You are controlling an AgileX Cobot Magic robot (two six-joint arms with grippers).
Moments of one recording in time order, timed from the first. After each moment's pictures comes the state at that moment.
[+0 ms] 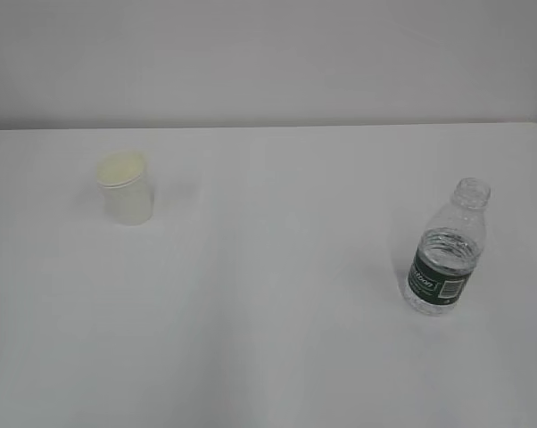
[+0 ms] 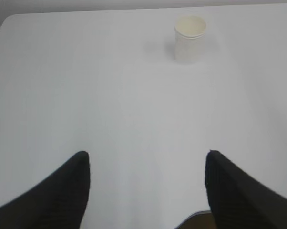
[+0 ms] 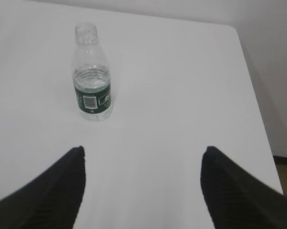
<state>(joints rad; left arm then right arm) 0.02 0.04 -0.58 -0.06 1.12 0.02 0.12 -0.02 -0.52 -0.07 1.08 -0.07</state>
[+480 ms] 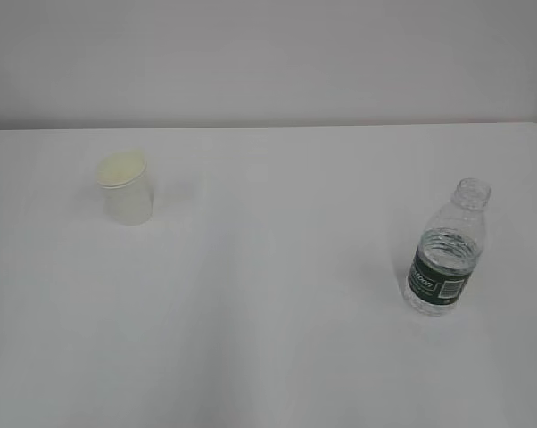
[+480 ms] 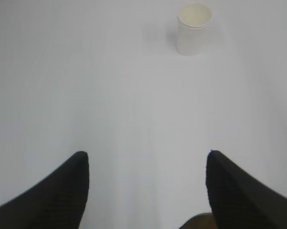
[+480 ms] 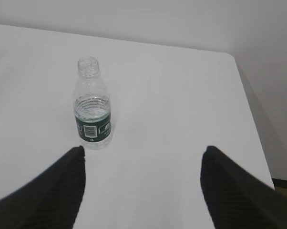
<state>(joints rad) 0.02 0.19 -0.60 -0.06 1.06 0.02 0.12 0.05 -0.52 -0.07 0.94 -0.07</state>
